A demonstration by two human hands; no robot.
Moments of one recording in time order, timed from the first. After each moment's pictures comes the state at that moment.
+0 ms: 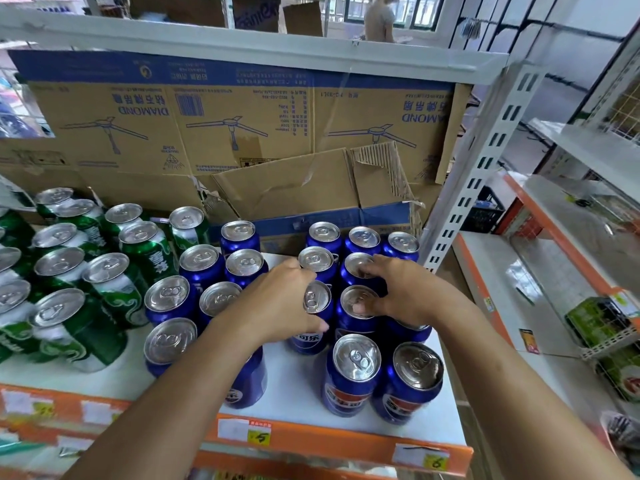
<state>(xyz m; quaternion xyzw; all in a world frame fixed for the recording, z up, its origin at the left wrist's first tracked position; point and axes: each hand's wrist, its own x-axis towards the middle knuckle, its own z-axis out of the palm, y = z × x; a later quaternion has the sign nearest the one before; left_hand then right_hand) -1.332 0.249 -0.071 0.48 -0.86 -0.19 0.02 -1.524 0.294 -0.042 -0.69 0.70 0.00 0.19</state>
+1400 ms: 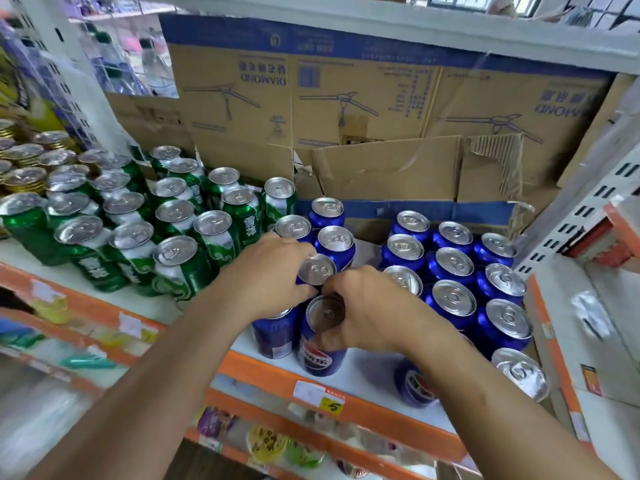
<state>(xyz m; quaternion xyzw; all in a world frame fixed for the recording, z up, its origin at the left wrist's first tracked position) -1.216 0.253 -0.068 0.54 -0.83 -0.13 0.05 -1.374 0.293 -0.050 -0.82 0.55 0.00 0.17</state>
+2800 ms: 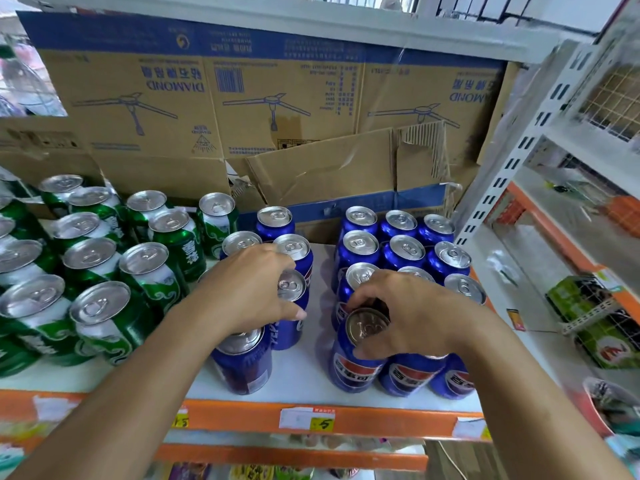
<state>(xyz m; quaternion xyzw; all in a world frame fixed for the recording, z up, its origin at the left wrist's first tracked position) -1.229 0.224 -0.068 0.45 -0.88 -0.12 0.02 -1.423 0.320 -0.033 -0.70 0.67 0.00 0.25</state>
